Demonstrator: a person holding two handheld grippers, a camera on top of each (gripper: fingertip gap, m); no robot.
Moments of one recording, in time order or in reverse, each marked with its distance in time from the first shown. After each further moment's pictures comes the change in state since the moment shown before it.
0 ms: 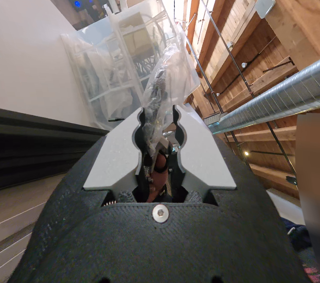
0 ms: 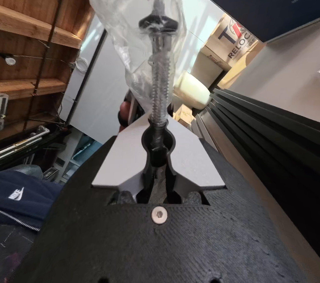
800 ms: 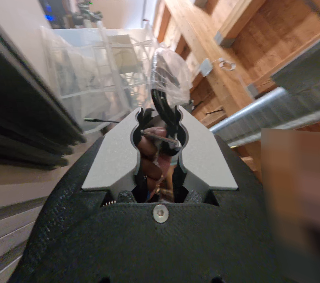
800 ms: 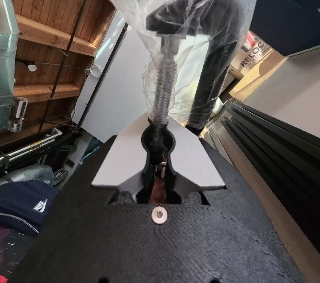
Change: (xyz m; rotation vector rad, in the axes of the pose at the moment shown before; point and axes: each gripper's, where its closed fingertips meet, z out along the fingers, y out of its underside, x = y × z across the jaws) left arm -0.026 0.026 -0.022 0.237 0.236 -0.266; right arm -0.028 -0.022 0.020 0.031 -0.067 0.003
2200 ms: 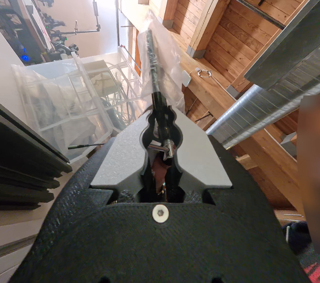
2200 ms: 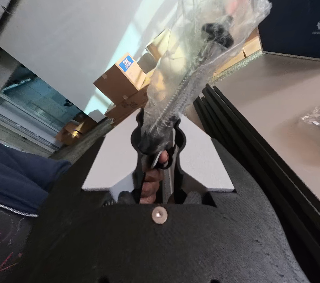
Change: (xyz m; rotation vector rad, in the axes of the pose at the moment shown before) left arm 0.032 -0.010 -0.003 0.113 0.148 0.132; right arm 0.002 0.025 0.019 -0.349 0.180 -0.354
